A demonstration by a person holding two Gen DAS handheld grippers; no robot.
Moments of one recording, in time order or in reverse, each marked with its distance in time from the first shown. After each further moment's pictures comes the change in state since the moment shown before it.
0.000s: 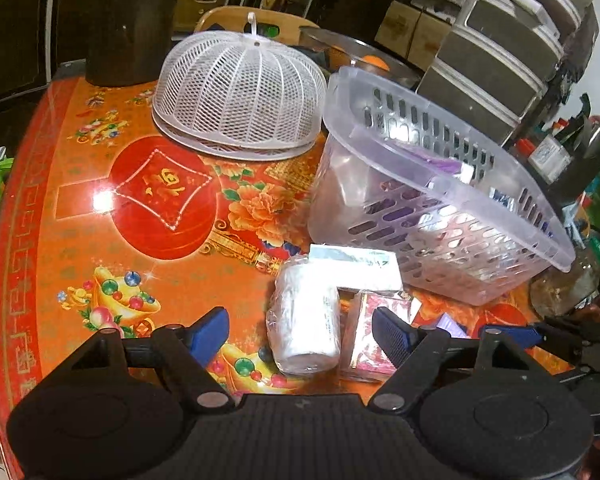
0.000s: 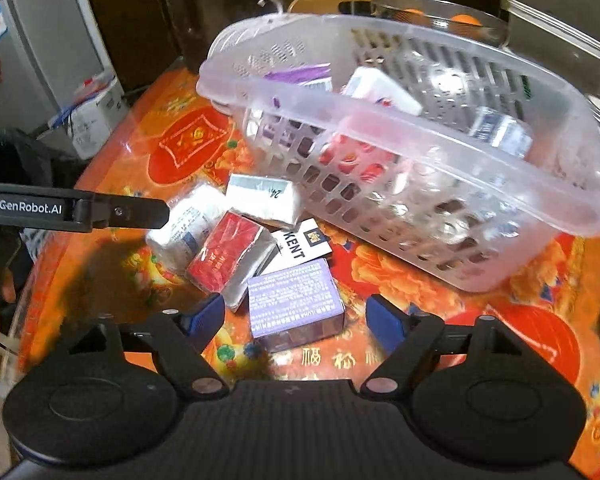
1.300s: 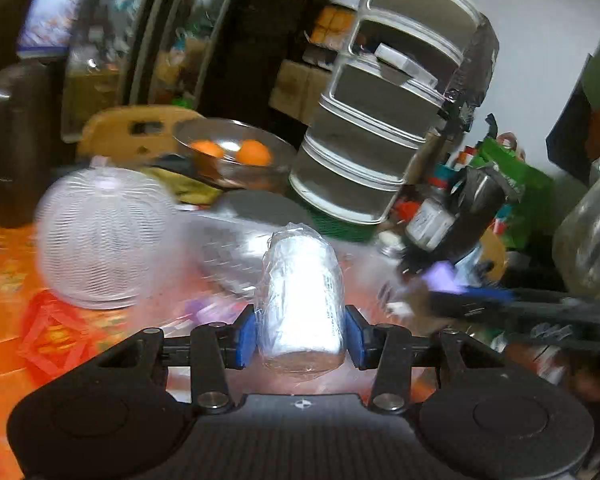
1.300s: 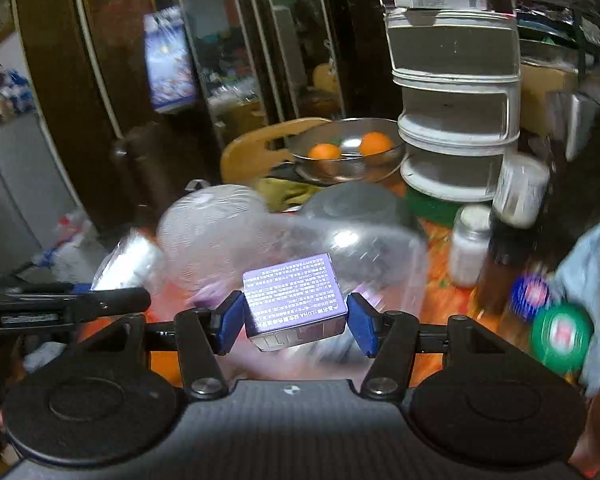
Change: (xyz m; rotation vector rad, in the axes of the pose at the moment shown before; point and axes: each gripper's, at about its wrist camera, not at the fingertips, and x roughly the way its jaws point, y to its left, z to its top) left arm -0.040 -0.123 0.093 0.142 -0.147 -0.208; right arm -0.117 -0.097 0.080 0.193 -0.297 -0.077
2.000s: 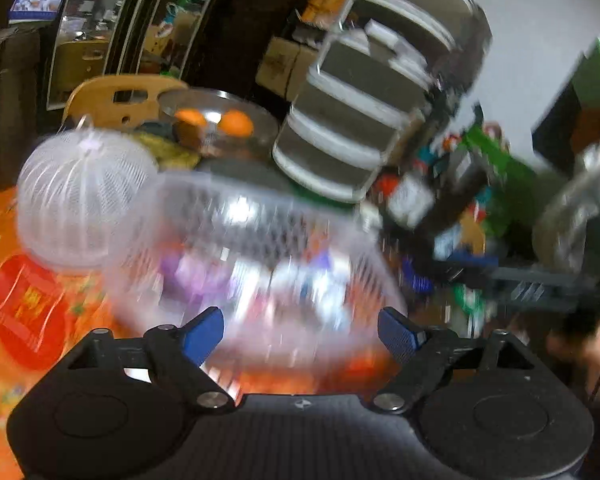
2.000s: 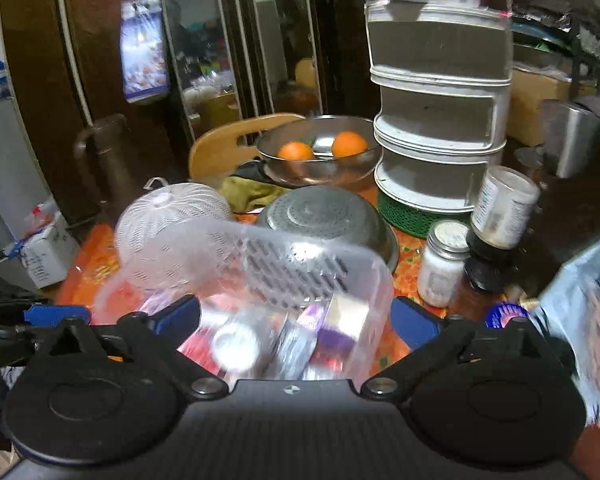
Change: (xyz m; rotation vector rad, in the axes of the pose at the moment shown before) left arm -0.027 0.008 -0.047 0.002 0.070 -0.064; right arm -0.019 -0.022 -0.027 -0.006 -0.002 -0.027
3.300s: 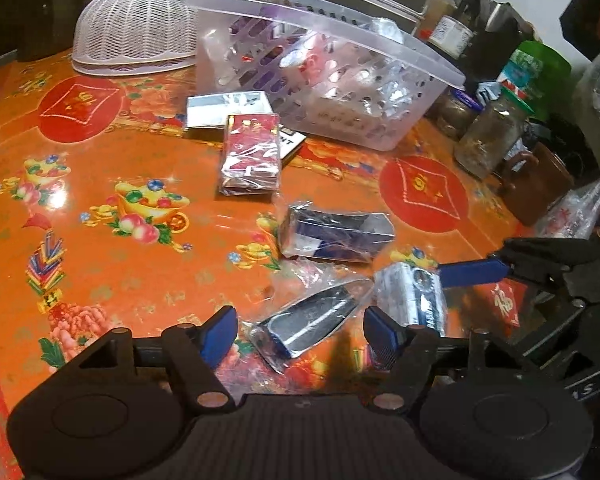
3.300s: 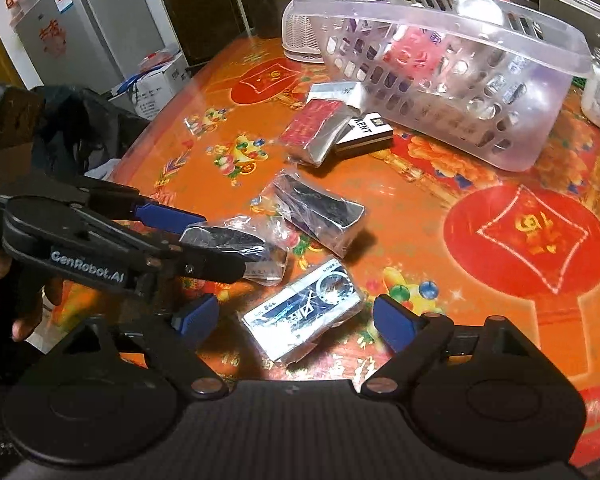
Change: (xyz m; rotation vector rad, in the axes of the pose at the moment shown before) left arm 0.004 0.030 -0.166 0.021 0.206 0.128; right arm 0.020 0.103 -0.190 -0.224 0.313 0.266
